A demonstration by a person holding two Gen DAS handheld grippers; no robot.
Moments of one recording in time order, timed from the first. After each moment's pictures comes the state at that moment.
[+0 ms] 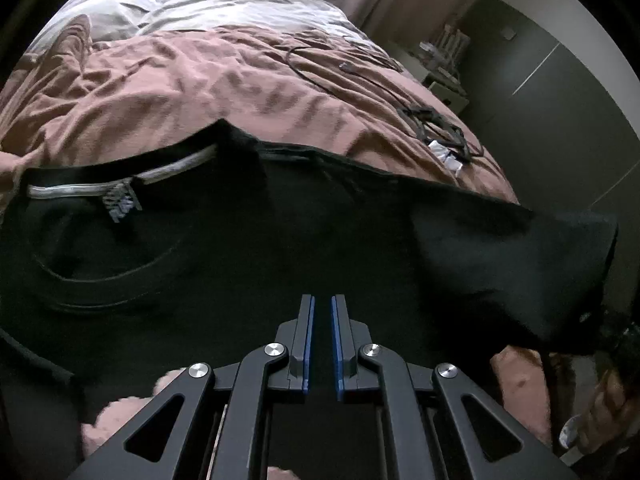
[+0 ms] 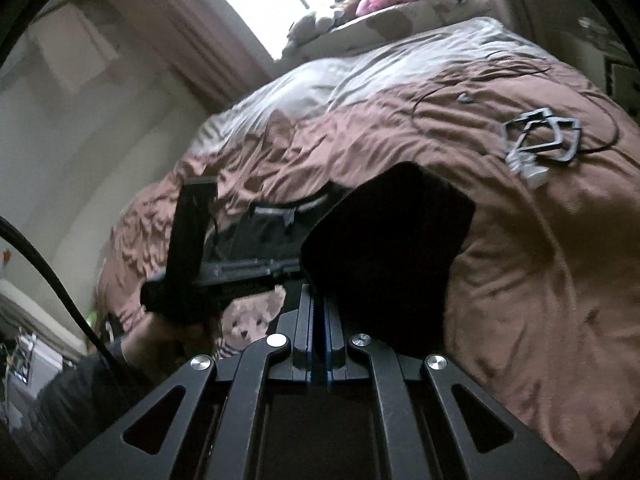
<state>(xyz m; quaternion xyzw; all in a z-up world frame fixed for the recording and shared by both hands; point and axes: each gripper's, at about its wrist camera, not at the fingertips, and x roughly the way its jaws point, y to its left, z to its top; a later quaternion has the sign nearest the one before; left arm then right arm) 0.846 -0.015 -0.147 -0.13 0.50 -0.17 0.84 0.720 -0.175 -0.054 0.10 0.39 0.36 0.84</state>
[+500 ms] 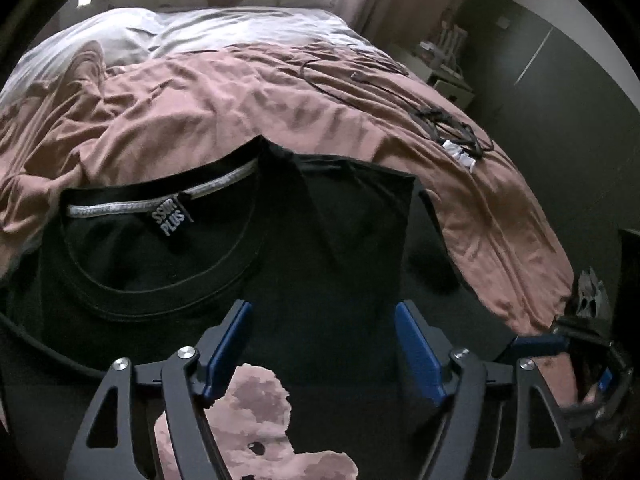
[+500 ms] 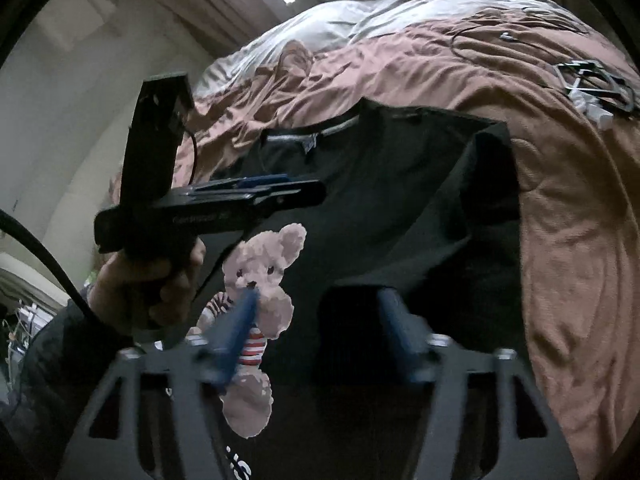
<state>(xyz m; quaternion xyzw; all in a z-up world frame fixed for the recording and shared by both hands) 0.836 -0.001 -0.140 -0.08 0.48 -0.16 0.86 0.746 -0.114 -0.088 0.07 0.45 0.38 0.81</state>
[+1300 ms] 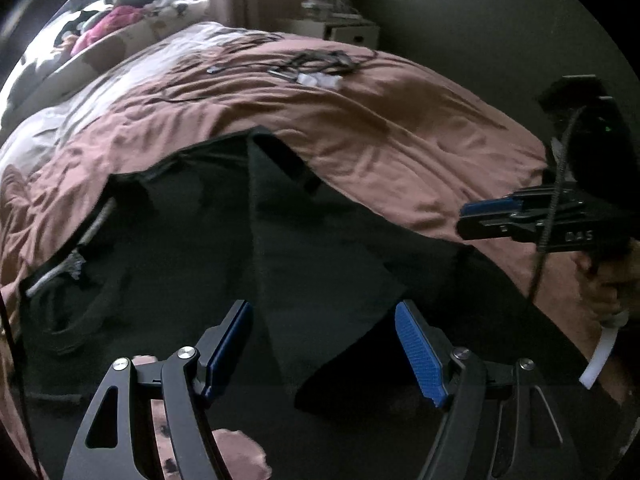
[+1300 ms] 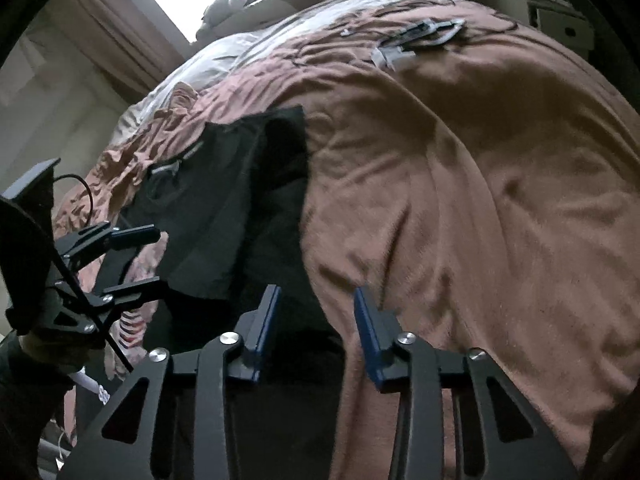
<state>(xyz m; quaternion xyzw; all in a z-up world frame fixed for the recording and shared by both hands) 0.777 -0.120 -0.150 0.12 0.47 -0.26 0.84 0.717 -0.231 -0.131 0.10 0.45 0.23 0.86</state>
